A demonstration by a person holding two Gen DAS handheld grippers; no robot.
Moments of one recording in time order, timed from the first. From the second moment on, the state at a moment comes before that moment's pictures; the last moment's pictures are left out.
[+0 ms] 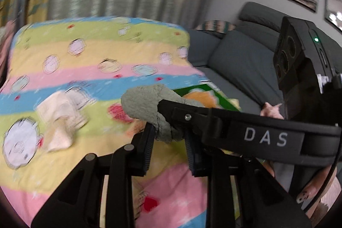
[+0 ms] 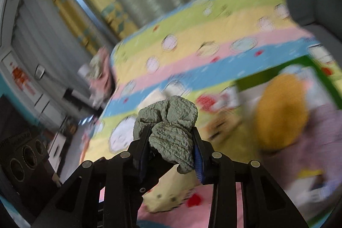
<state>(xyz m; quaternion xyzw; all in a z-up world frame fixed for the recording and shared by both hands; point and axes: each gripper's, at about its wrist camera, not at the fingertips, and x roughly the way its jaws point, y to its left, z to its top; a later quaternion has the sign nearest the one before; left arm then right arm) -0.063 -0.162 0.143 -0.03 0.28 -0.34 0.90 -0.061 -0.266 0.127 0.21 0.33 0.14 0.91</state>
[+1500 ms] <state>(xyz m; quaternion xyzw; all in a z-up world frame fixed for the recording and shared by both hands) -0.022 -0.338 0.077 0.03 0.46 -0.39 0.79 -0.071 -0.458 0.046 0.34 0.39 -0.11 0.85</state>
